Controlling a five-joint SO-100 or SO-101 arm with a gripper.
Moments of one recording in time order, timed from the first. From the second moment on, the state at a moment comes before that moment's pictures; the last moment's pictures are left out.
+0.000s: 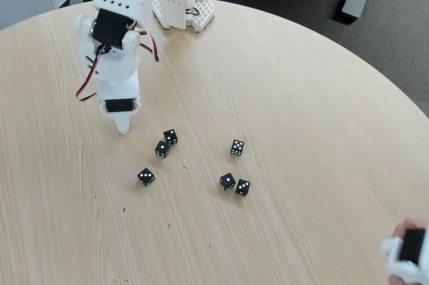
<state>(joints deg) 20.2 84.8 108.6 56.6 66.7</state>
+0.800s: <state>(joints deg) -4.7 170.4 133.9 56.7 32.5</state>
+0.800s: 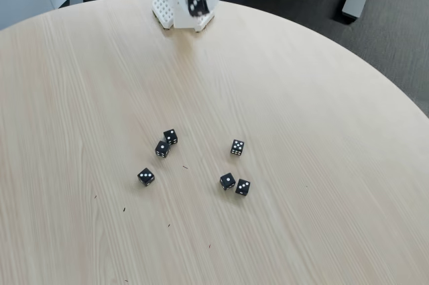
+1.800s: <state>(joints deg) -5.4 181.7 173.1 56.7 13.7</state>
